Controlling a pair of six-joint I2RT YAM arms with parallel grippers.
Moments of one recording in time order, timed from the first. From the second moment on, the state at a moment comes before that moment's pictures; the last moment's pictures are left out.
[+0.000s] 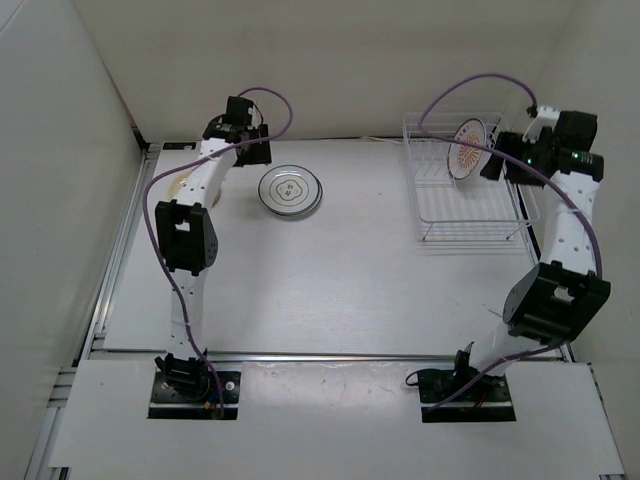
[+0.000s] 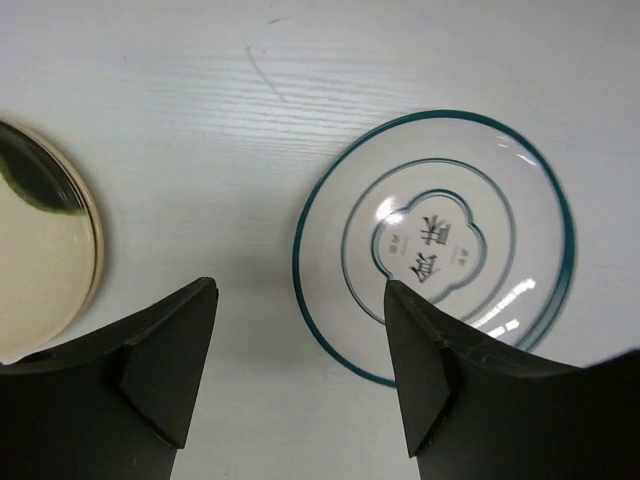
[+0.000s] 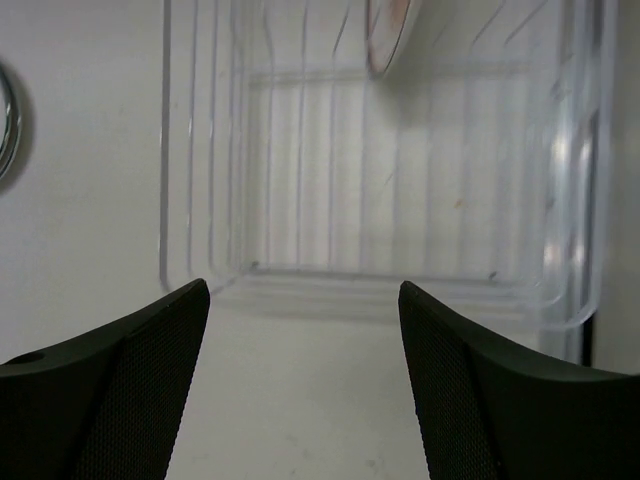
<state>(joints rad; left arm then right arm) -0.21 2.33 2.26 -0.80 -0.11 -0.22 -0.32 1.57 1.60 -0.85 -0.46 -0.12</state>
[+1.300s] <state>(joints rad) -0.21 2.02 2.11 -0.94 0.30 0.08 -0.17 2.27 2.23 -0.63 -0.10 -0.11</state>
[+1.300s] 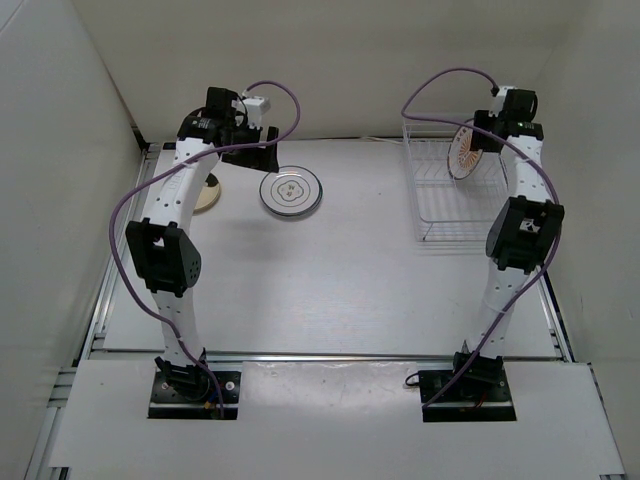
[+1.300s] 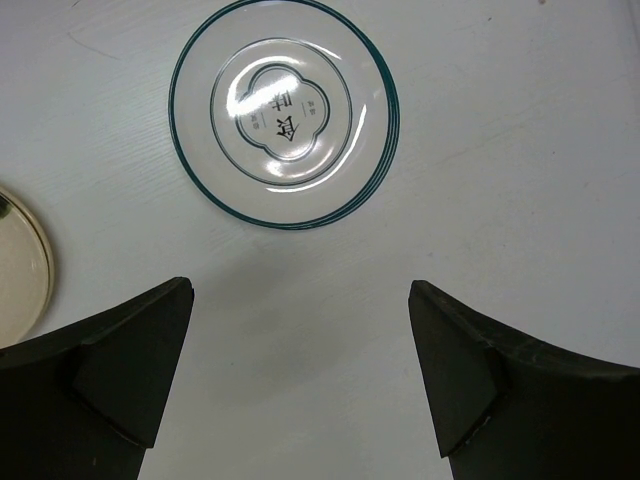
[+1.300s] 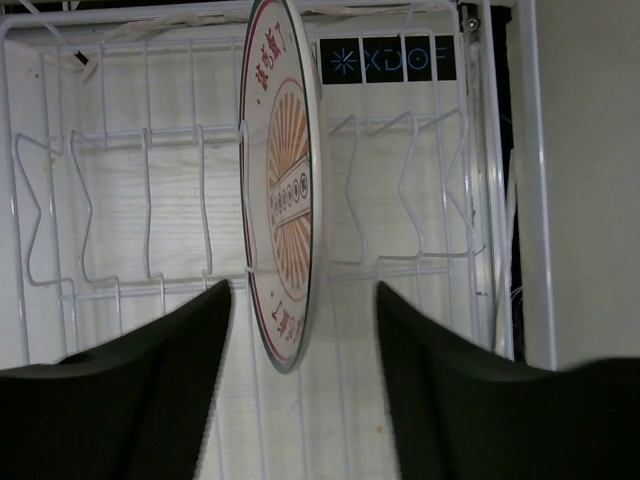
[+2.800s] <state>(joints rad) -0.21 2.06 2.13 -0.94 0.43 0.02 -0.07 1.88 2.08 -0.61 -0.02 -0.06</state>
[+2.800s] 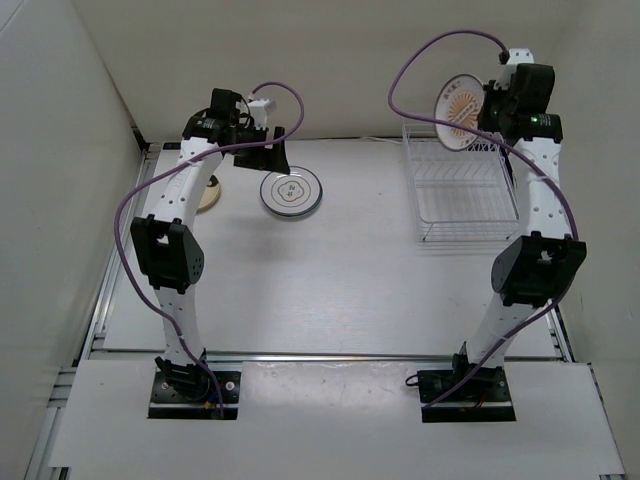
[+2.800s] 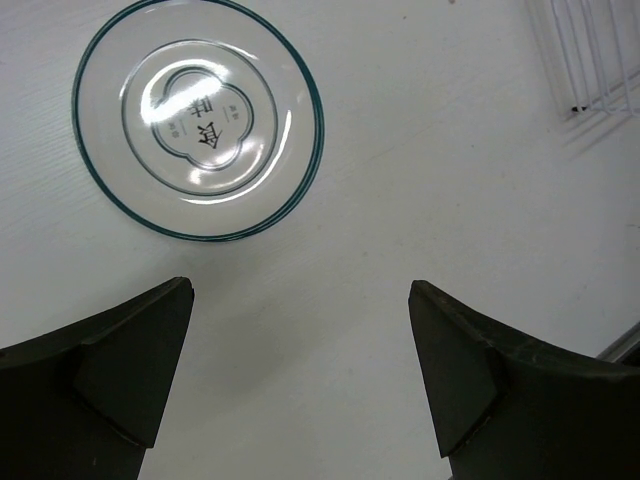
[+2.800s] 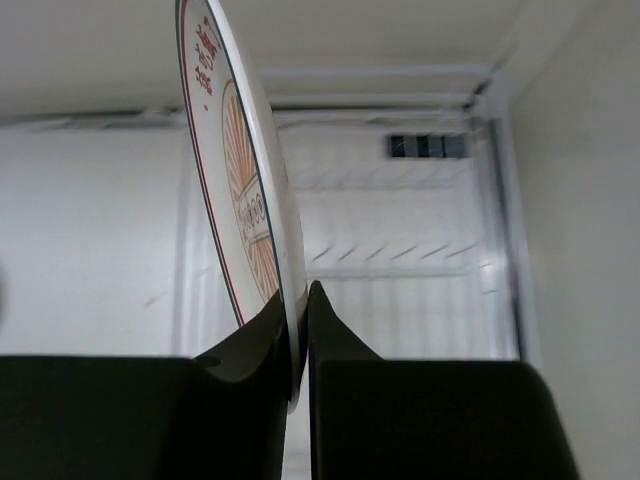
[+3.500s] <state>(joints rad) -0.21 2.05 2.17 -1.13 1.01 0.21 -0.08 1.82 1.72 -0.69 -1.09 0.13</state>
